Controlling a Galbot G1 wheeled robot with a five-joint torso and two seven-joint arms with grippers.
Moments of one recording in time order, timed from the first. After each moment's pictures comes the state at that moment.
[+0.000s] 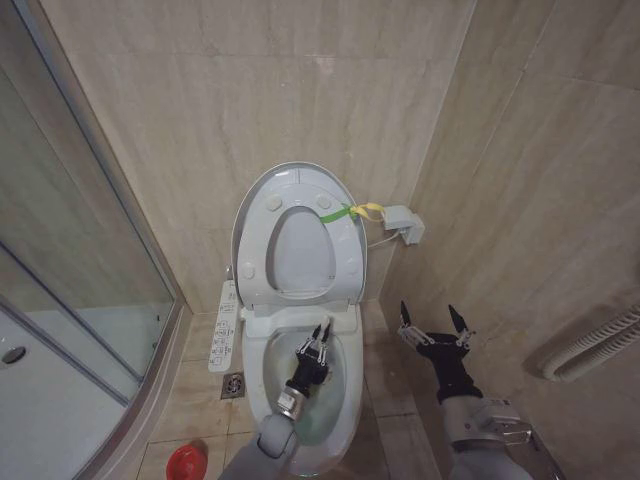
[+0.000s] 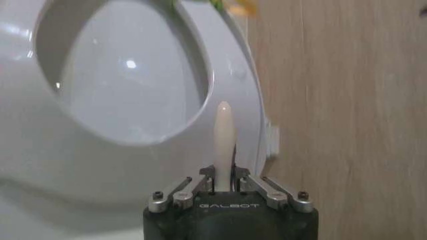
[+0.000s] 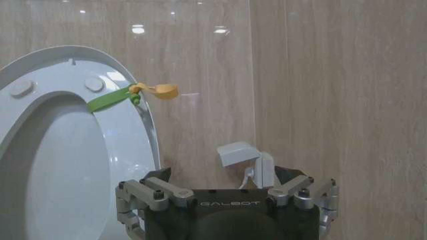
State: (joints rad) left arm 0.93 -1.47 0.08 -1.11 -0.11 -0.78 -0.04; right arm -1.61 1.46 0.55 2.29 0.16 -0.01 0.15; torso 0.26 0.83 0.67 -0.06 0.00
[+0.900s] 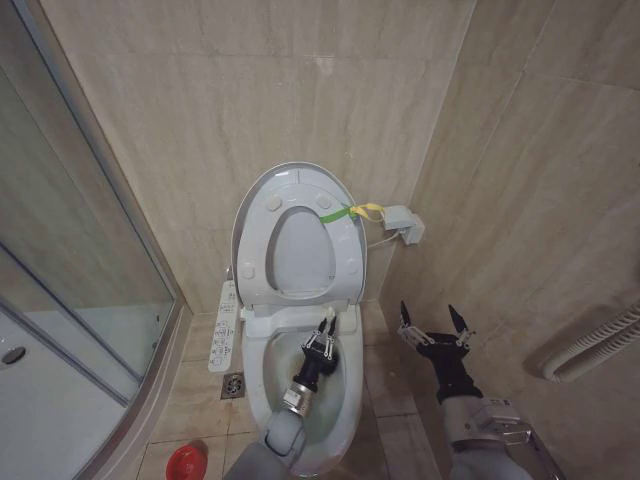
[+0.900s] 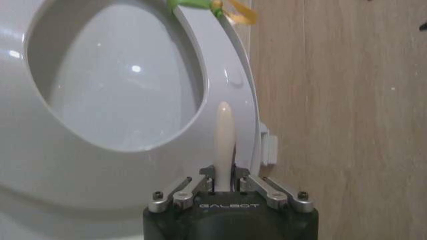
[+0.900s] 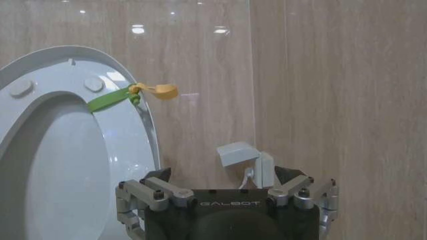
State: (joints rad) left arm 0.93 -1.49 0.10 -1.10 -0.12 -0.78 -0.06; right arm -1.61 1.46 0.55 2.29 0.16 -0.01 0.15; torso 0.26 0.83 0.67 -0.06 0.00
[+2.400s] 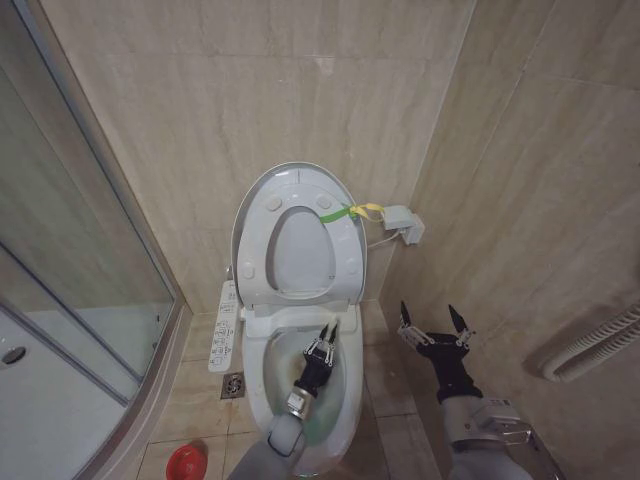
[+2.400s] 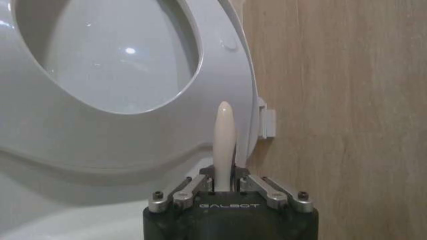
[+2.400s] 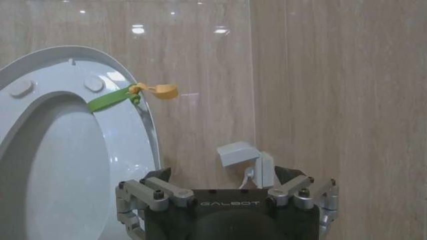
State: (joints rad) left arm 0.90 -1.52 0.07 -0.96 -0.04 -0.82 -0.06; right arm -1.61 1.46 0.55 2.29 0.16 -0.01 0.15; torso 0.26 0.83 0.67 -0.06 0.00
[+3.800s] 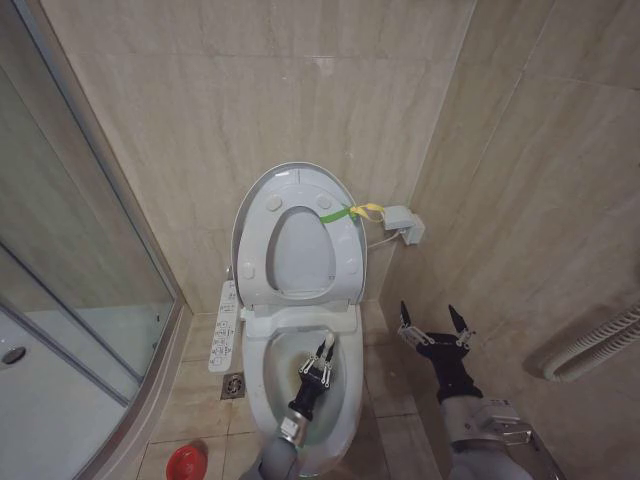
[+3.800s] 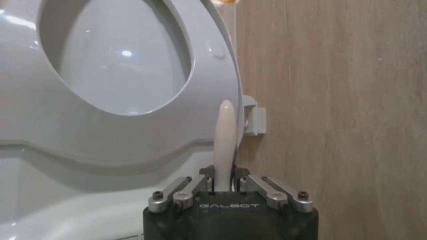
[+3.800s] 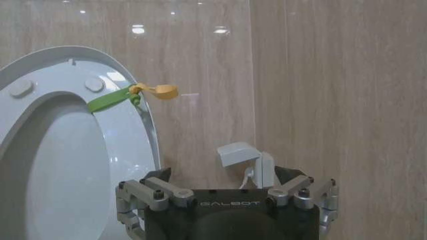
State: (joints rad) left arm 1.03 -1.47 0.06 -1.09 0.01 -0.80 -0.08; right arm -1.61 1.46 0.55 2.29 0.16 -0.01 0.15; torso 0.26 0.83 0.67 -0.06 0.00
